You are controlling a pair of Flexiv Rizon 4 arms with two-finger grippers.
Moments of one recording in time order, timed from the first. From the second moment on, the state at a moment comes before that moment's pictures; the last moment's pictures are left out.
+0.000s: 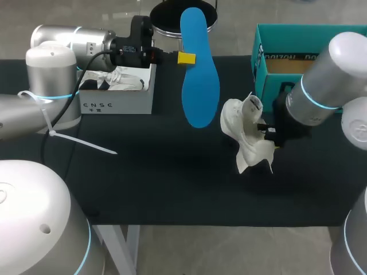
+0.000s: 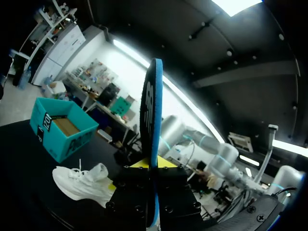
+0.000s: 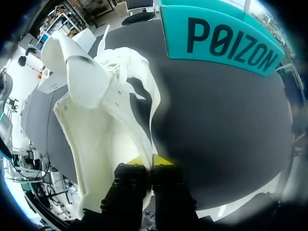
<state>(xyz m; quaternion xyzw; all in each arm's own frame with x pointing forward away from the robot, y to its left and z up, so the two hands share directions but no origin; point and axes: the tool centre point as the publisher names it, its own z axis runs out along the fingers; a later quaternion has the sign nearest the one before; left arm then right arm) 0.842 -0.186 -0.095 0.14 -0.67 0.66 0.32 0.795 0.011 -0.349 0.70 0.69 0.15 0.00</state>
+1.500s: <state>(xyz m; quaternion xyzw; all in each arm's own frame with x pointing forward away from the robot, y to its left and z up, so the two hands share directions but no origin) 0.842 -0.186 -0.095 0.14 -0.67 0.66 0.32 0.831 0.019 -0.360 0.73 0.66 0.18 0.00</state>
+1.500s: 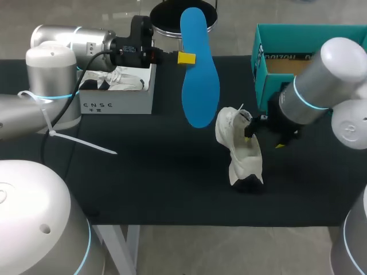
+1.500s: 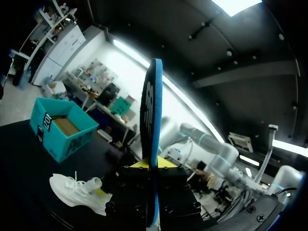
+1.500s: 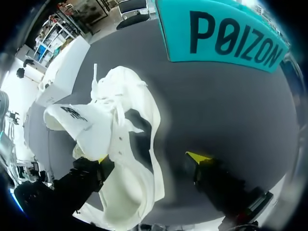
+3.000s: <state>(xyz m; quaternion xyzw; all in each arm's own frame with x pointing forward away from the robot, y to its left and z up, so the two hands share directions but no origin) 0.842 -0.186 -0.095 0.14 -0.67 0.66 0.32 0.834 -0.049 -0.284 0.69 0.52 0.38 -0.34</state>
